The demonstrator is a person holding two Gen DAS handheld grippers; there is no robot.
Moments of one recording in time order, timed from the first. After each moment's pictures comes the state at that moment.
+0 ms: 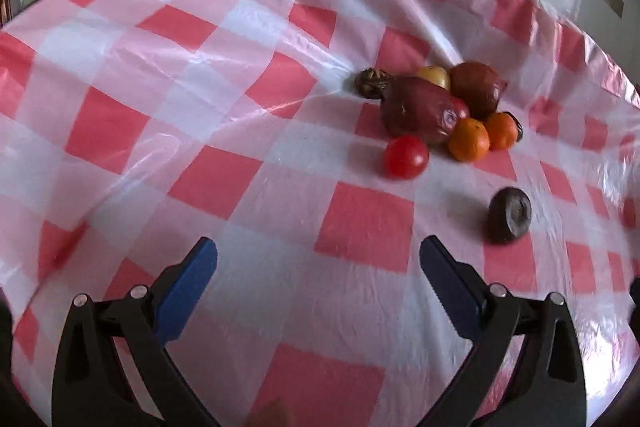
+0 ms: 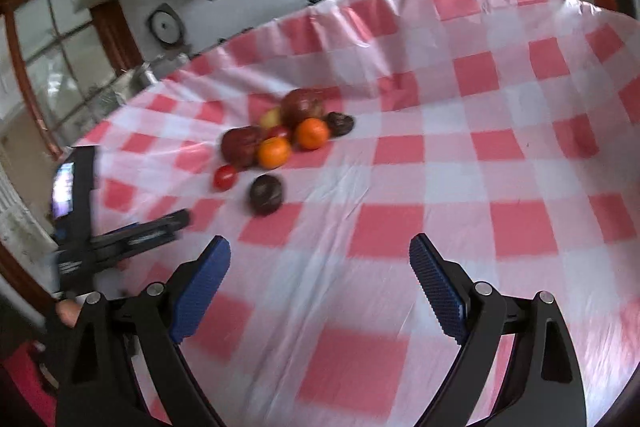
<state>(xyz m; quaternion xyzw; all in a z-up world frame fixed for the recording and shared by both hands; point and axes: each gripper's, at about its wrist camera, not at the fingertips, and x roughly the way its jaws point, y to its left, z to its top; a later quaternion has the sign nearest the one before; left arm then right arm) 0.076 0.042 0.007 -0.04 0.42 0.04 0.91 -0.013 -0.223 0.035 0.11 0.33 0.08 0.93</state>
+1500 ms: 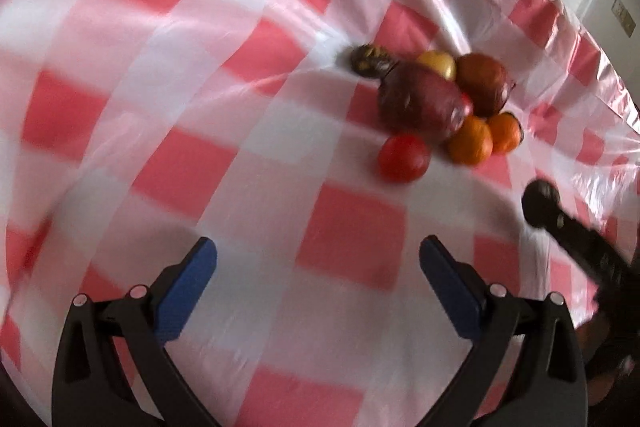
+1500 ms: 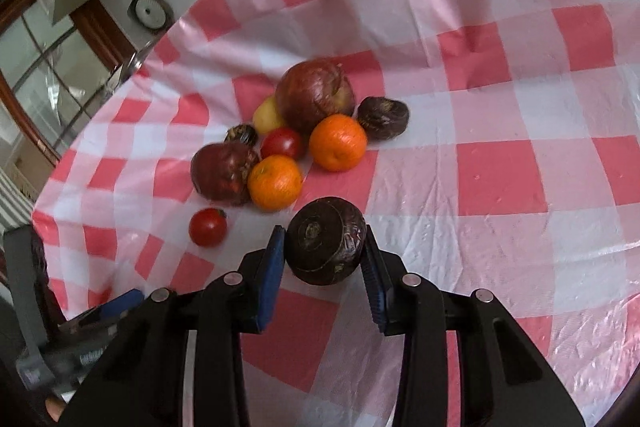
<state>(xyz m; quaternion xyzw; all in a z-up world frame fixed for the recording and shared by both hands) 0.119 0.042 0.015 -0.08 0.47 0.01 0.88 0.102 -0.195 0.008 0.19 0.39 0.14 0.89</state>
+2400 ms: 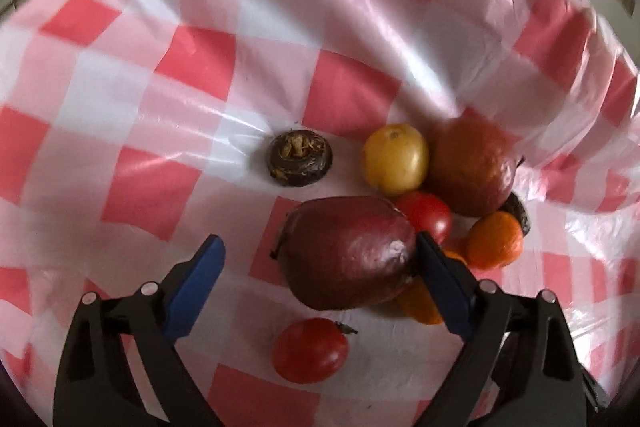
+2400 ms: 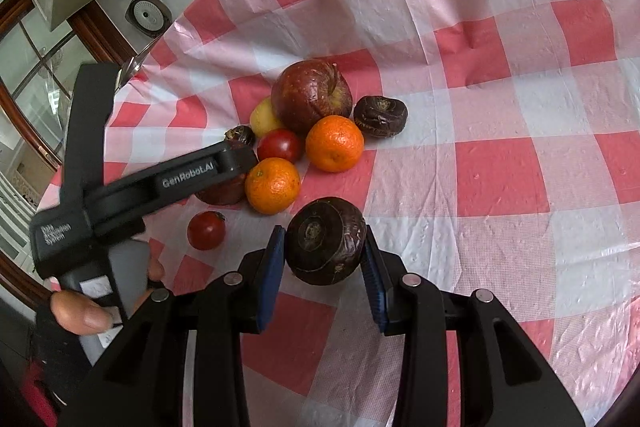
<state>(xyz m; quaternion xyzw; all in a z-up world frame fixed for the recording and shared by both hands) 0.223 -0.017 0.024 -0.04 0.45 0.00 0.89 0.105 -0.193 0.006 0.19 0.40 0.14 0.89</state>
